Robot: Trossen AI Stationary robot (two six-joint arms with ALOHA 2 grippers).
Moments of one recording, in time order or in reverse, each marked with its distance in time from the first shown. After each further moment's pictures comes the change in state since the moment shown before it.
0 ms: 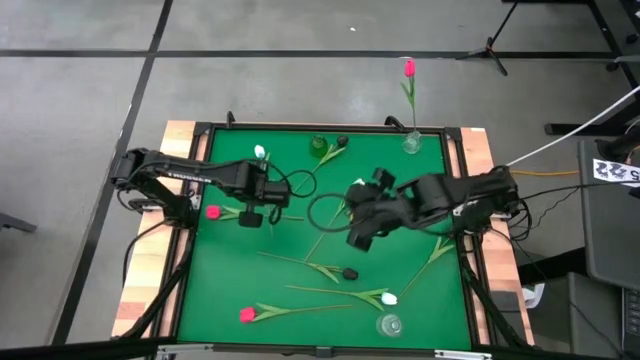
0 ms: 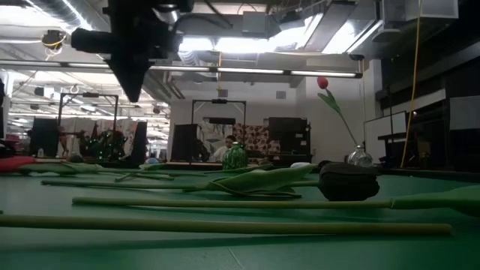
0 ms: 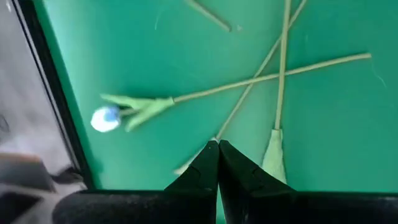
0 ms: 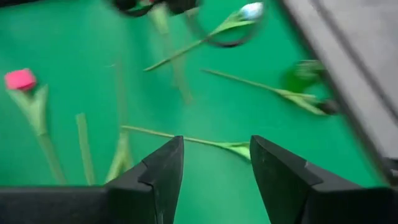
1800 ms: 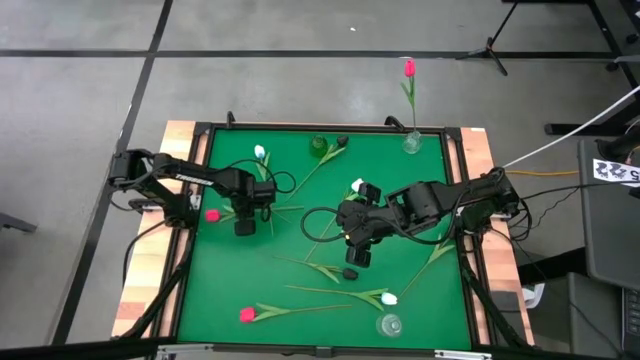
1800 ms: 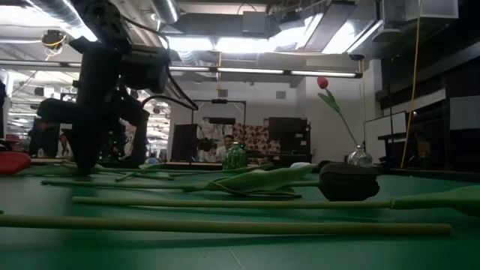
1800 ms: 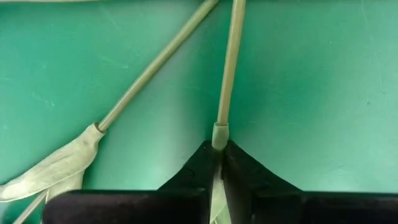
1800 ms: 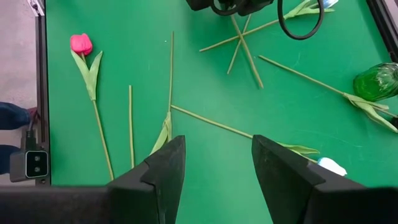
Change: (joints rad) left arm 0.172 -0.039 -0.518 0.445 0.318 -0.103; right arm 0.000 -0.001 -0.084 0.117 -0.160 -0.107
